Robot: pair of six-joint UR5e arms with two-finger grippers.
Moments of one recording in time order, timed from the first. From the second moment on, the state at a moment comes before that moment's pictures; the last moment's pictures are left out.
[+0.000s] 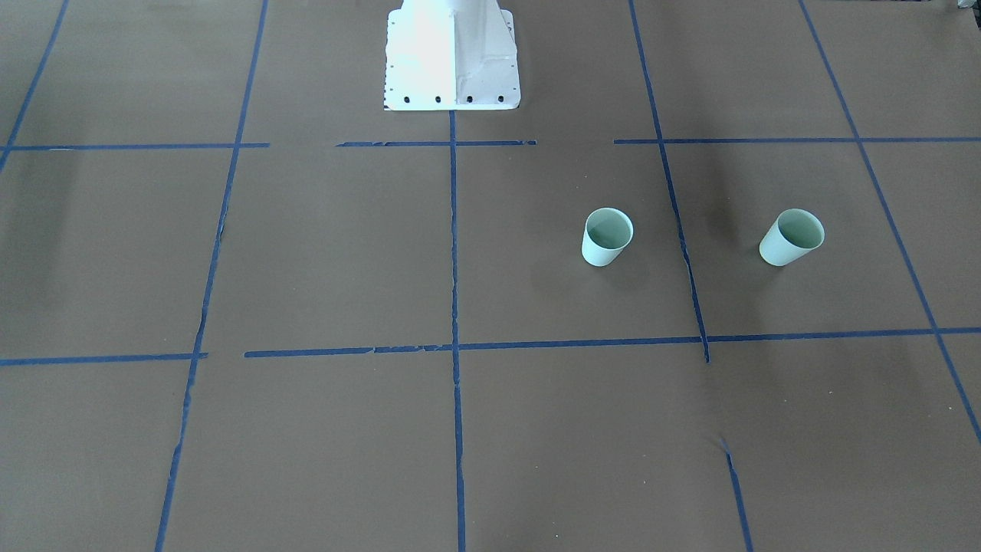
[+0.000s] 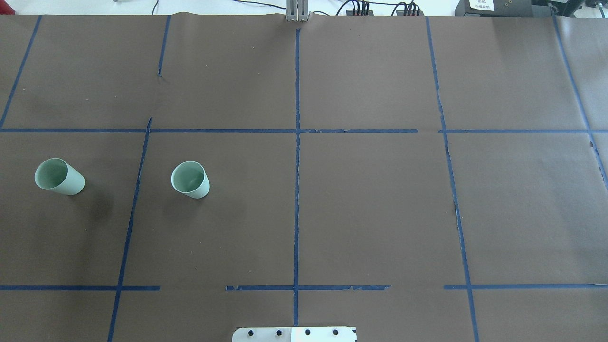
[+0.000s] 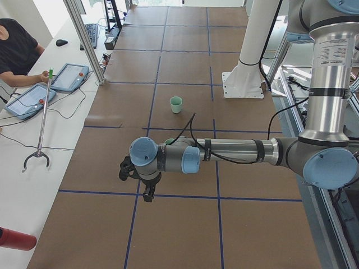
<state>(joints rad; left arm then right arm) -1.58 -1.57 -1.57 -1.61 -2.42 0.12 1.55 -1.70 1.79 -1.68 2.26 -0.04</state>
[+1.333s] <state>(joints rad) -1.52 -1.59 -1.64 -1.64 -2.51 0.00 1.55 -1.70 1.79 -1.68 2.26 -0.04</state>
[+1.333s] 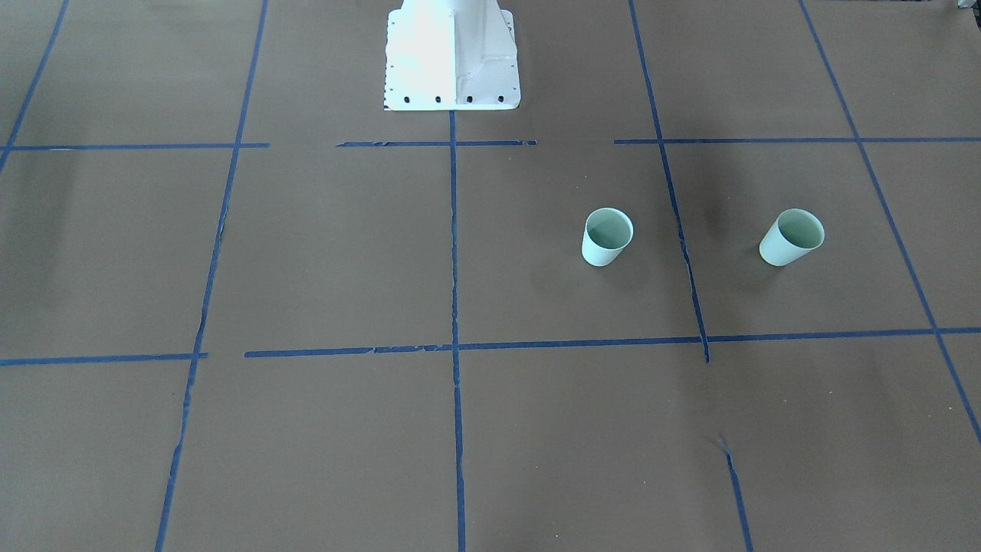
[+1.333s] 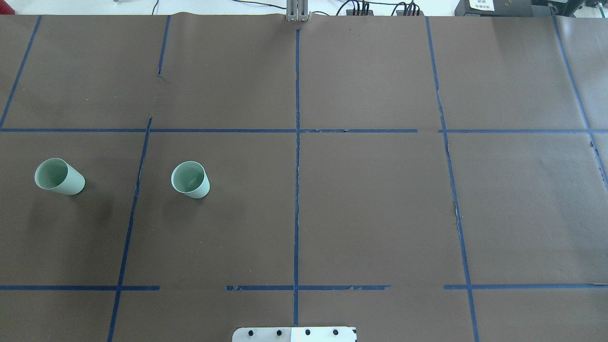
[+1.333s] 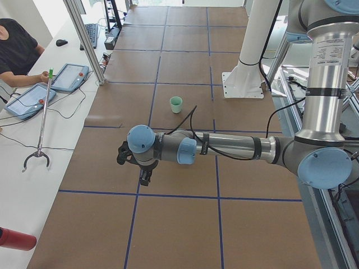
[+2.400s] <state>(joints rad) -1.12 -1.57 -1.69 -1.91 -2.27 -0.65 1.55 -1.70 1.79 -1.68 2.26 -0.04</state>
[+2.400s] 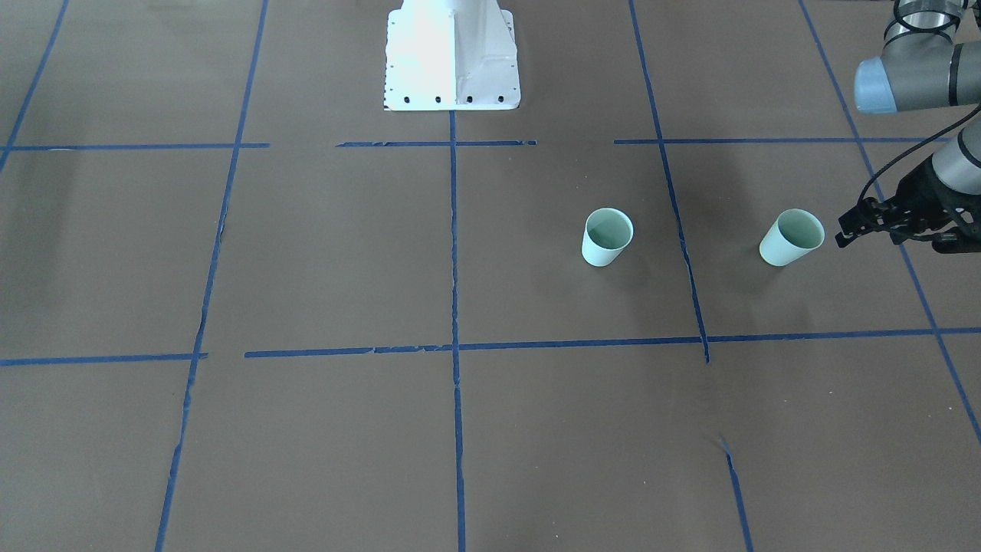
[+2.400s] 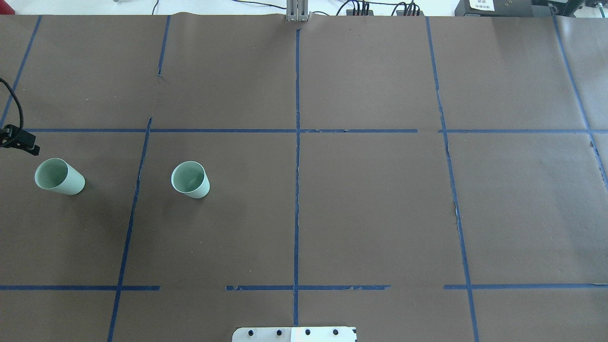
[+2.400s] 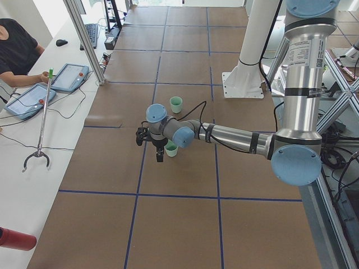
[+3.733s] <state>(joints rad) -1.02 -1.57 -1.69 -1.91 -2.30 -0.67 1.55 -1.70 1.79 -1.68 2.26 -0.04</state>
